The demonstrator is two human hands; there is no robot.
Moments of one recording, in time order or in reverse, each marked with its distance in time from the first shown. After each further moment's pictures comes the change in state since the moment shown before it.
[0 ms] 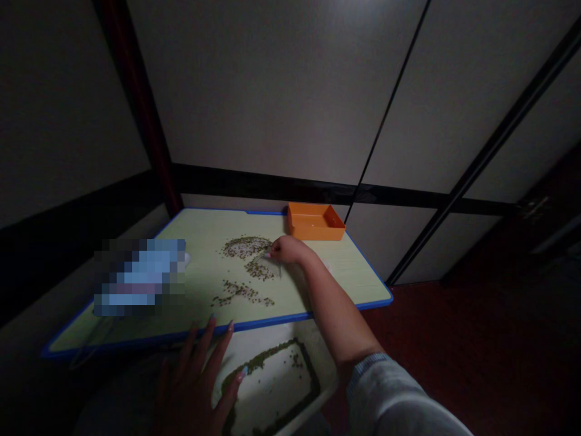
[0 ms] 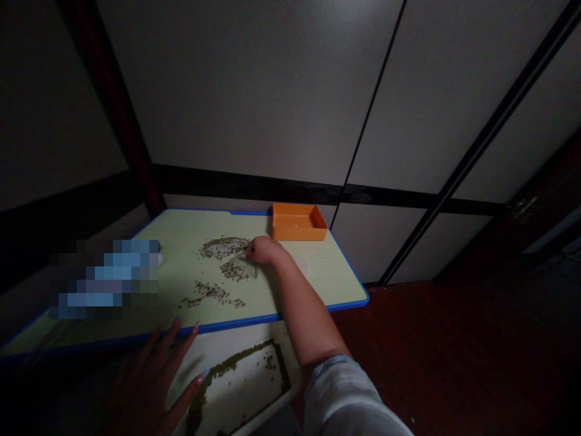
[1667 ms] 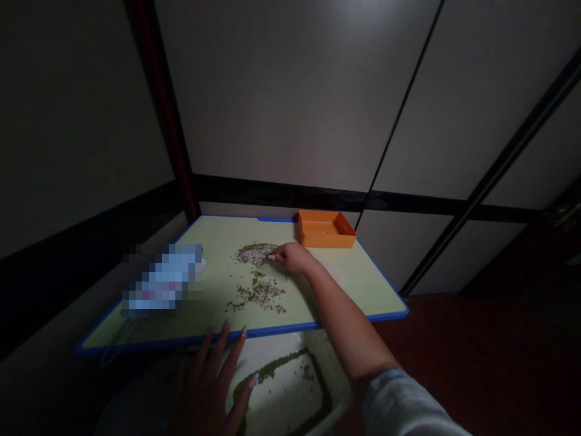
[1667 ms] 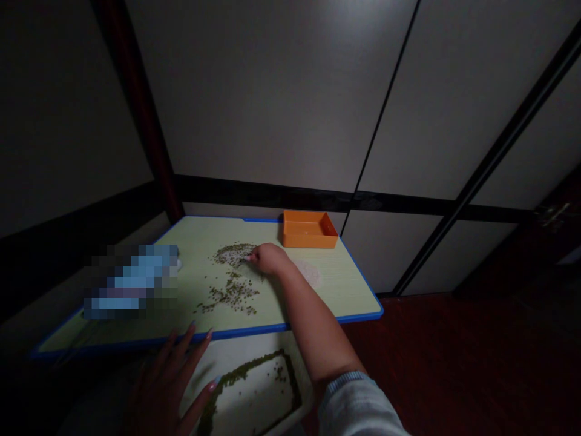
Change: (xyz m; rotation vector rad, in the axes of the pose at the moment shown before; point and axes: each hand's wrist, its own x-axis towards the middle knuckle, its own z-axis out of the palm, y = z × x) left_hand -0.001 -0.004 0.005 0.038 0.076 0.041; right_hand 0.003 -0.015 0.008 -0.110 0.103 -0.034
